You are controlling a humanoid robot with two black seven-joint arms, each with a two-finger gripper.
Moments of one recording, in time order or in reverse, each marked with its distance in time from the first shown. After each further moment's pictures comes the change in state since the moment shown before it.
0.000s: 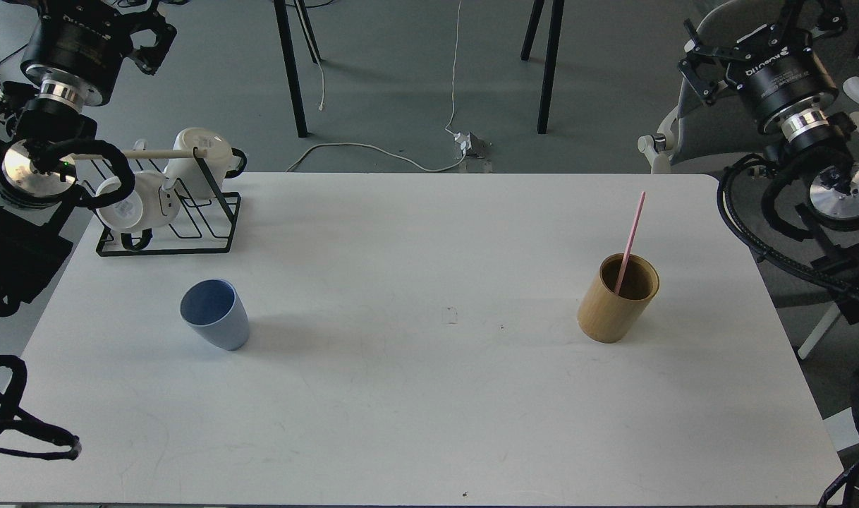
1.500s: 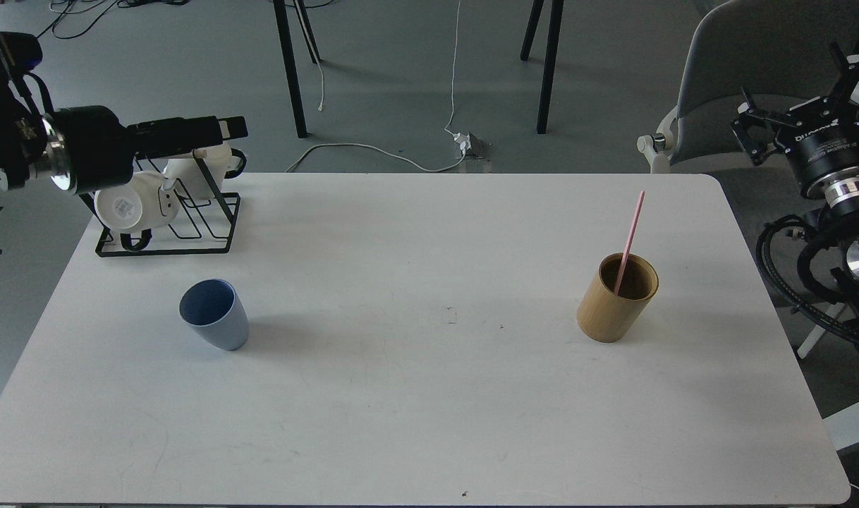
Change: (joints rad) left arm 0.052 0.514 0.286 -0.708 1.648 0.000 -0.014; right arm -0.221 -0.051 0.150 0.030 -0.001 0.000 0.025
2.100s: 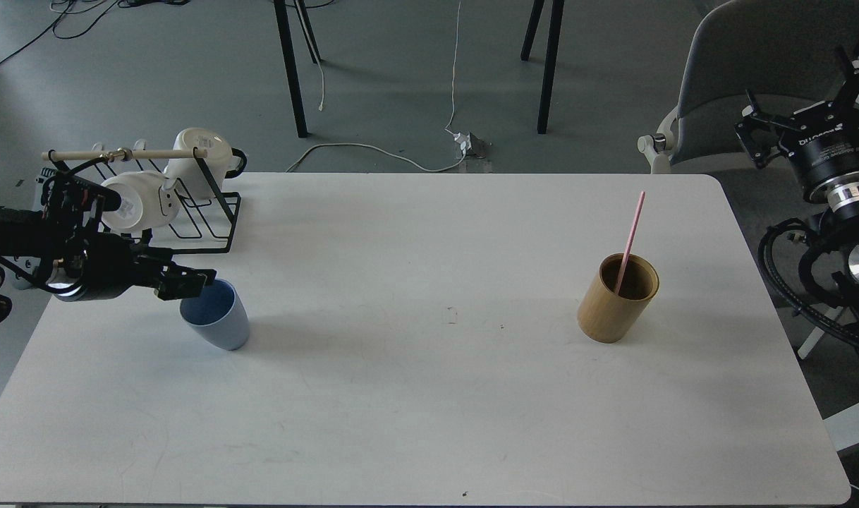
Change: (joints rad) left arm 0.060 -0.014 0.309 0.125 0.333 0.082 -0.001; right arm -0.007 0.003 0.010 0.006 0.000 0.000 0.000
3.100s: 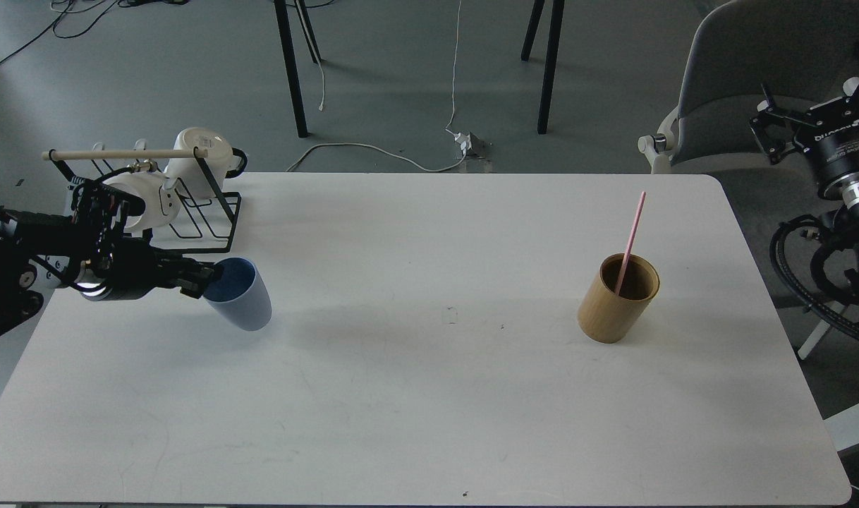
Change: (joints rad) left arm -0.108 -0.084 0.018 0.043 -0.001 -0.049 -0.075; right arm 0.000 -0.023 0.029 -0.006 0.000 0.000 0.002
